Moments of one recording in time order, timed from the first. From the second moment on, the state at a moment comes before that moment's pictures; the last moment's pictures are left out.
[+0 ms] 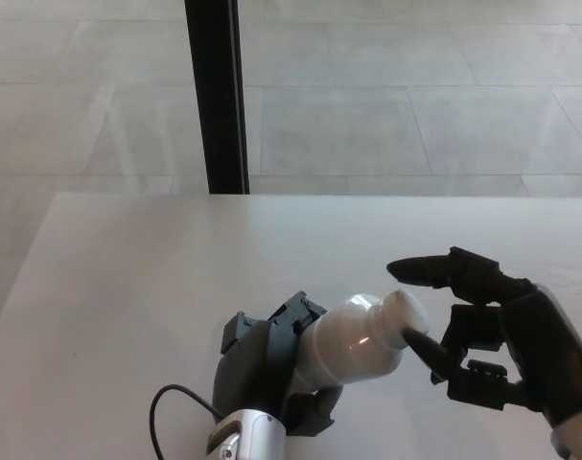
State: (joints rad) left_arm -0.21 -0.04 -0.40 0.16 0.49 0.34 0.27; right_arm -0.01 -0.25 0.13 -0.39 -0.19 0.17 0.09
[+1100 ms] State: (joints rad) left_arm -0.20 -0.04 -0.41 0.16 0.50 0.34 0.28; right_arm 0.00 -0.28 0.16 -0.39 -0.22 0.16 0.11
